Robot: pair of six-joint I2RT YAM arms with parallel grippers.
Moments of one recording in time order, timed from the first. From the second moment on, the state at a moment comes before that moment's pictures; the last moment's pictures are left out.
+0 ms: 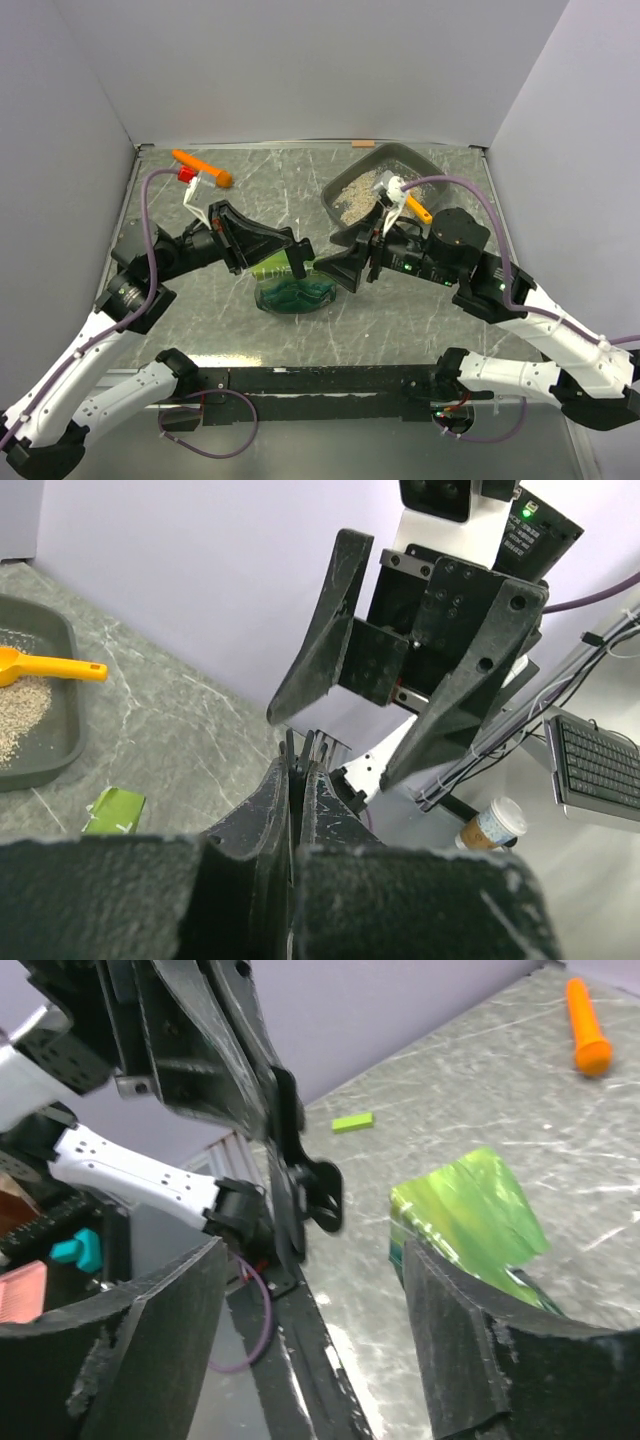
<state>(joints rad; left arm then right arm) -0.62 0.78 1.00 0.03 0.60 -0.67 0.99 0.94 1.27 -0.40 -0.19 0.32</state>
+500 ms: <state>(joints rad) -0.62 0.74 0.98 0.02 0.70 -0.67 0.99 0.98 1.27 -0.40 -0.32 0.22</state>
